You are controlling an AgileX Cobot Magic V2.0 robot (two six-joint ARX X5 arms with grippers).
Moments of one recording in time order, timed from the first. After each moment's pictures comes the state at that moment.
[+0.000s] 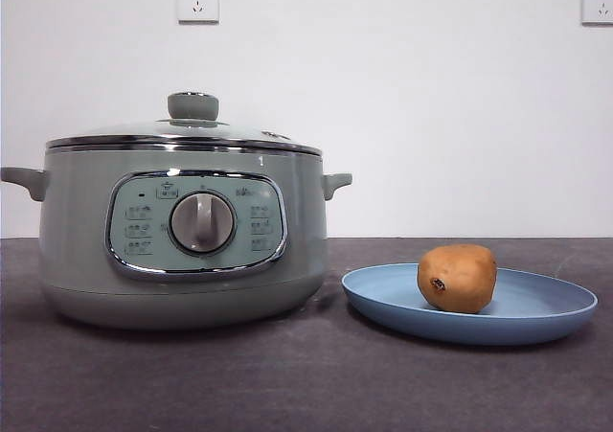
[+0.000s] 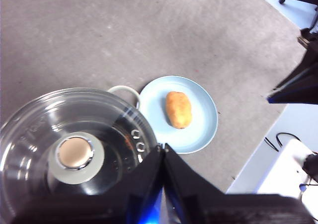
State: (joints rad) left arm -0.44 1.54 2.10 -1.34 0.37 0.08; right arm 0.38 1.11 1.25 -0.89 -0.52 -0.03
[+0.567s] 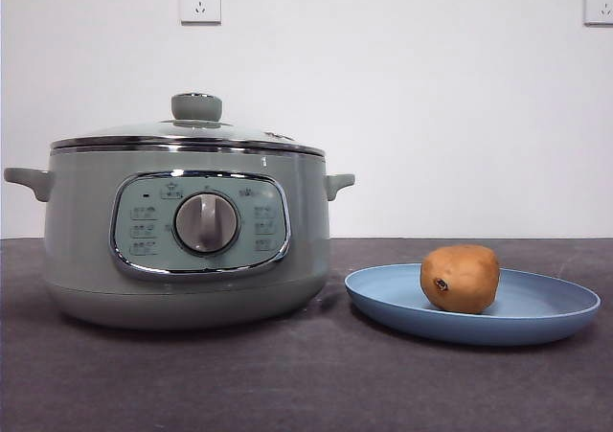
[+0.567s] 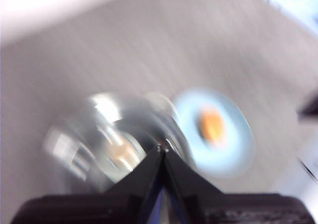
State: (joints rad) left arm -0.41 1.40 2.09 -1.25 0.23 0.08; right arm 0.38 1.11 1.25 -0.89 -0.52 -0.03
